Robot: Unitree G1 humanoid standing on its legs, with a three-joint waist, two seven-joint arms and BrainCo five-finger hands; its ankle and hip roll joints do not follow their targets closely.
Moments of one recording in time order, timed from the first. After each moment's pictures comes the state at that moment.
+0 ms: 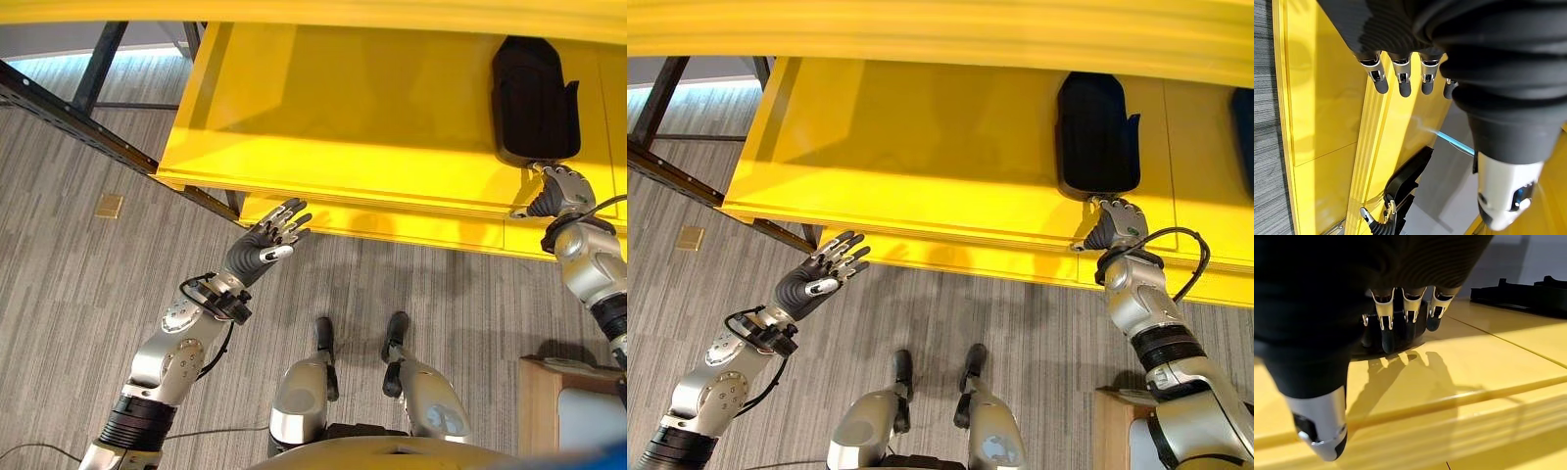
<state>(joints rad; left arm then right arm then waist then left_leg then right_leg) 0.00 0.53 -0.08 -0.17 -0.83 0.12 -0.37 -0.56 -0.83 0.33 0.51 -0.47 0.25 -0.16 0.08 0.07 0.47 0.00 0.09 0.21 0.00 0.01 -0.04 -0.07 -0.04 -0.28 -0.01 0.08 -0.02</state>
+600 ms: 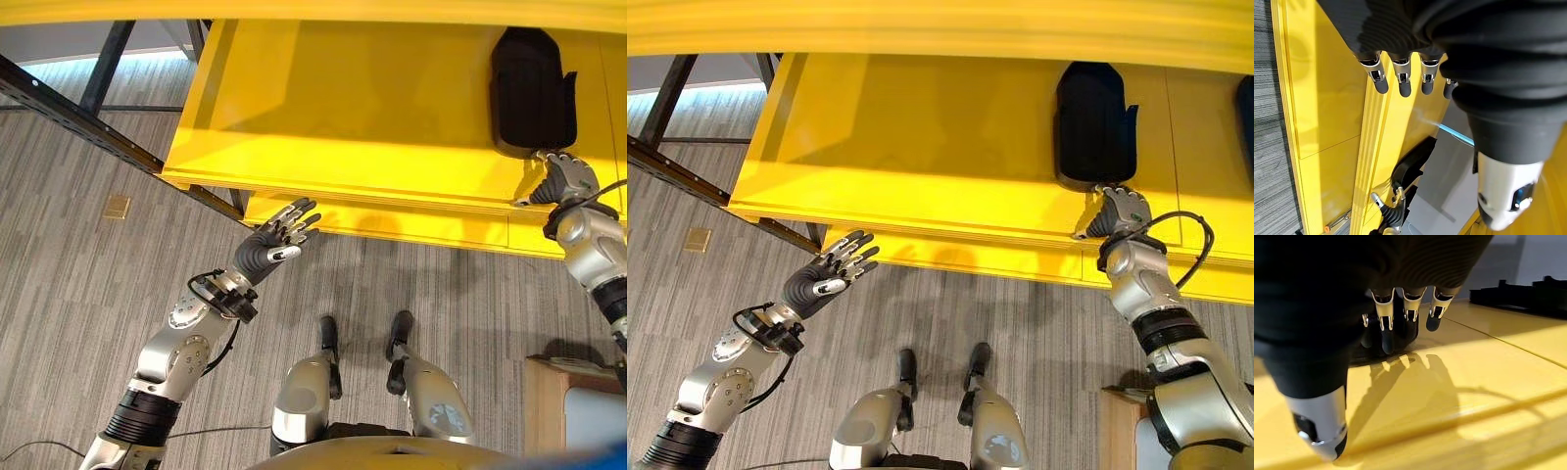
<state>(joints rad) -0.03 0.53 -0.12 -0.17 -0.83 0.13 -0.39 -0.68 -0.84 0.40 0.57 -0.42 0.25 -0.15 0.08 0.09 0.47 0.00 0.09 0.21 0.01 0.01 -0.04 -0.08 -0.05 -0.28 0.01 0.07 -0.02</state>
